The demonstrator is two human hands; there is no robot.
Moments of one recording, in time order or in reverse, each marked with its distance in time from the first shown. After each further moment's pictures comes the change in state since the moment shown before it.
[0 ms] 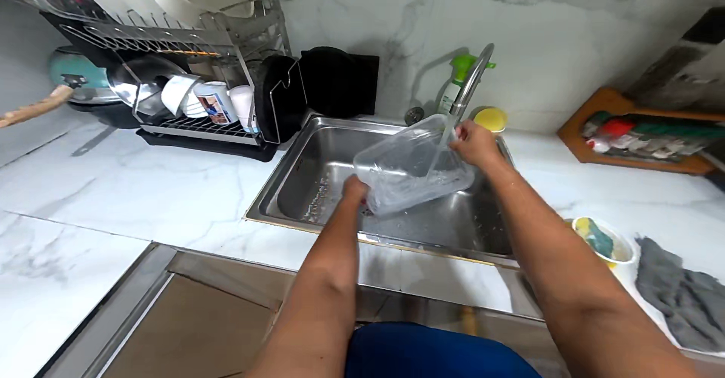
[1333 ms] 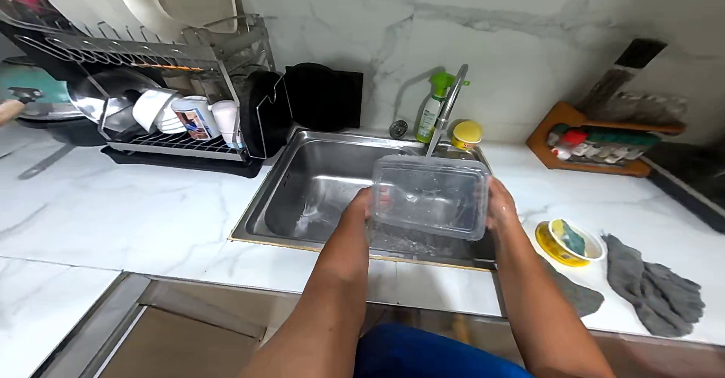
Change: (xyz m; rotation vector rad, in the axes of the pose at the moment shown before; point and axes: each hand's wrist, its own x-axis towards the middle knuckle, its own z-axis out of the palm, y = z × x) left_hand -0.063 0.051 0.007 -0.704 -0.332 -0.069; right_hand -0.084 0.096 0.035 1.044 0.369 0.286
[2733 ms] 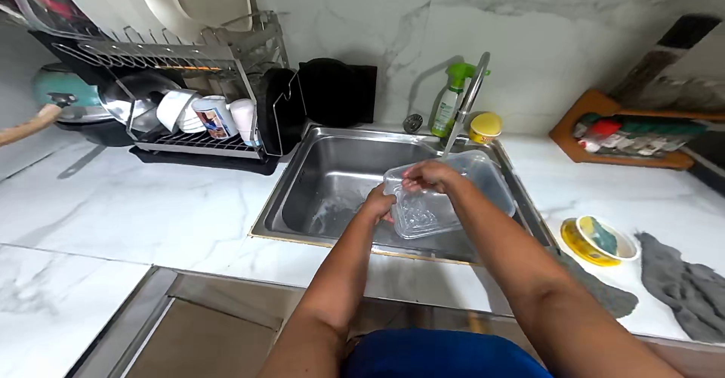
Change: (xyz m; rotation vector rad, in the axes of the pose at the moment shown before) left_hand 0.029 -0.022 -0.032 0.295 -0.067 0.151; right_hand 0.023 -0.002 0.166 -0.480 -0.722 0.401
